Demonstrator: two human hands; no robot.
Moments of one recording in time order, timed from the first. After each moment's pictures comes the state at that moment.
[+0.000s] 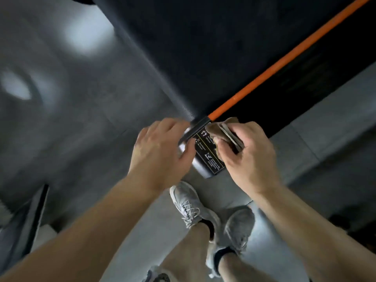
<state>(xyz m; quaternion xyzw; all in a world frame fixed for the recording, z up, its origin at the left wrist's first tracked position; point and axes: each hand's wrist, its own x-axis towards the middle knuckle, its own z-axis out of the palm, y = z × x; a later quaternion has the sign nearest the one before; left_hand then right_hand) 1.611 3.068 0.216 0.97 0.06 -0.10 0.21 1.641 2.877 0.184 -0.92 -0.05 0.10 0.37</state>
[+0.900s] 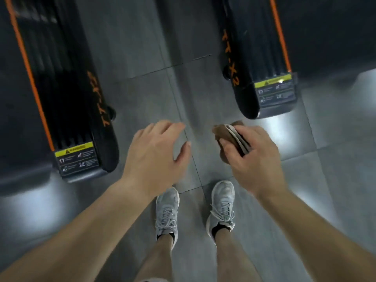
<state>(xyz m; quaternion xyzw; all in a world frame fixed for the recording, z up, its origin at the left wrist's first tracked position) 1.455 2.832 0.279 0.82 -0.50 -0.23 0.13 1.273 2.723 0.269 -0.78 0.51 -0.08 0.36</state>
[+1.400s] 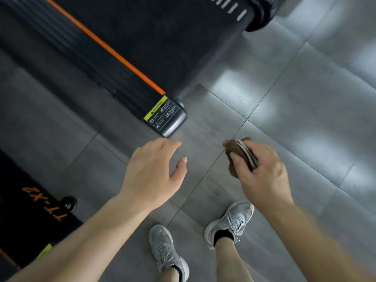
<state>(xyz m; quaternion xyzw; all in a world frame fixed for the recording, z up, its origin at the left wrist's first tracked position) 1.287 2.688 0.348 0.64 -0.72 -0.27 0.05 1.050 2.706 0.329 -0.56 0.74 -0.21 0.30</state>
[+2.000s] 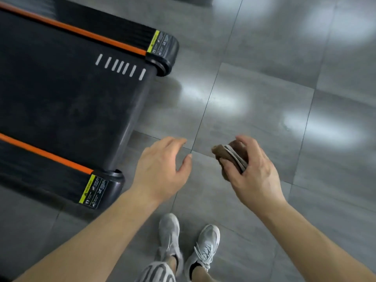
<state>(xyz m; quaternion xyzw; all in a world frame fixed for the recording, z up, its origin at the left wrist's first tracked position) 0.986 2.509 0.395 0.53 -0.80 -0.28 0.06 0.790 2.601 0.393 -0.47 0.80 -0.26 0.27</state>
